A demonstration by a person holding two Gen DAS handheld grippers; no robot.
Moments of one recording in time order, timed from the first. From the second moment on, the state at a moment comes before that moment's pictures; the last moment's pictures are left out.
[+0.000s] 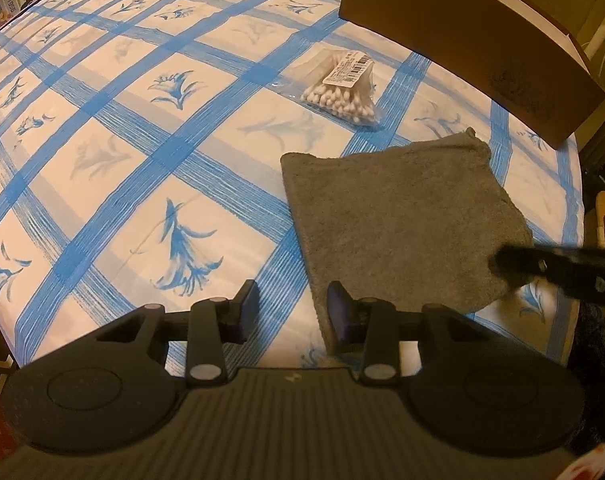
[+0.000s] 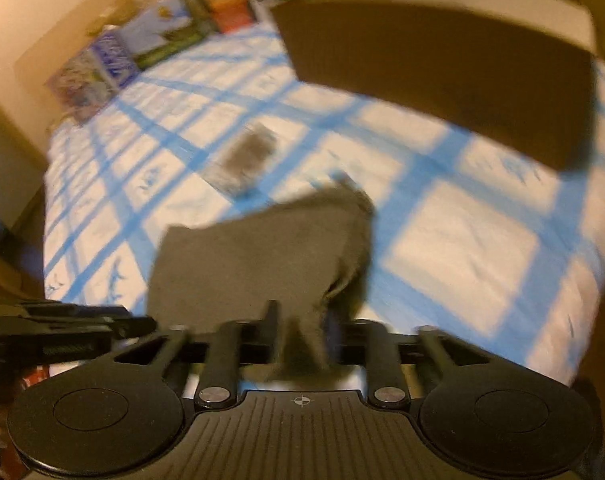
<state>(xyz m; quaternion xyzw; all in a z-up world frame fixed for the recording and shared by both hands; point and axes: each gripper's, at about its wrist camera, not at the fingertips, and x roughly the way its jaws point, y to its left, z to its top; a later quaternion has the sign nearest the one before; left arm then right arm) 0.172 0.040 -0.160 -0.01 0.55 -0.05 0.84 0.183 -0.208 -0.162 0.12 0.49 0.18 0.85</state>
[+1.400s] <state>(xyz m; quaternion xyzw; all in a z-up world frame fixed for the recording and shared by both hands) 0.253 0.005 -0.130 0.03 0.49 -0.12 0.86 0.220 -0.197 -0.080 -0.10 0.29 0.19 0.93</state>
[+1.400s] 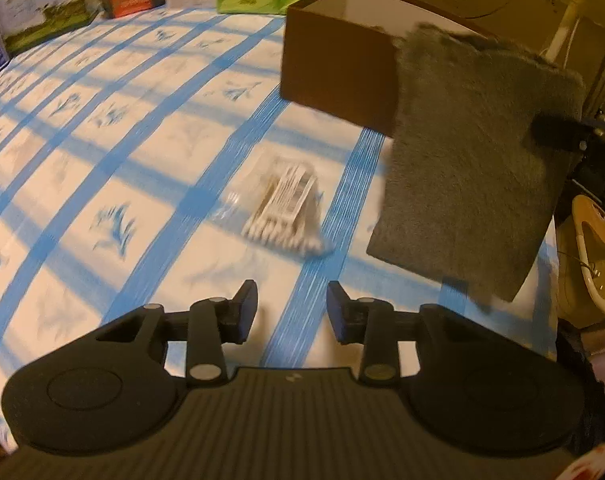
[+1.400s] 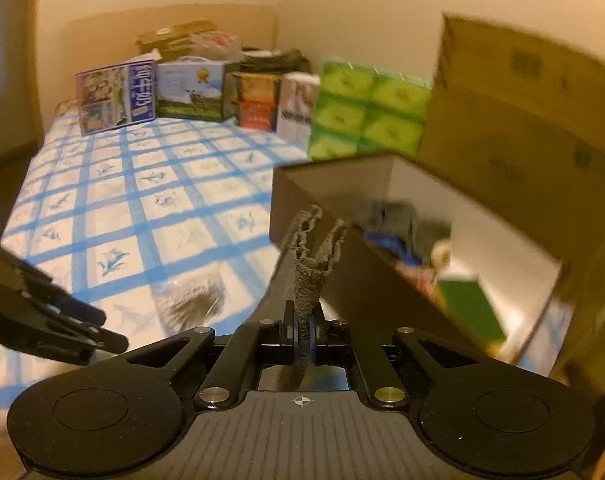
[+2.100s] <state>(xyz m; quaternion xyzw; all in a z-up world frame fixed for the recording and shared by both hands) 0.332 -0.018 -0.162 0.05 0.51 -0.12 0.85 0.275 -0.189 -0.069 -0.04 0.27 0.20 0.94</state>
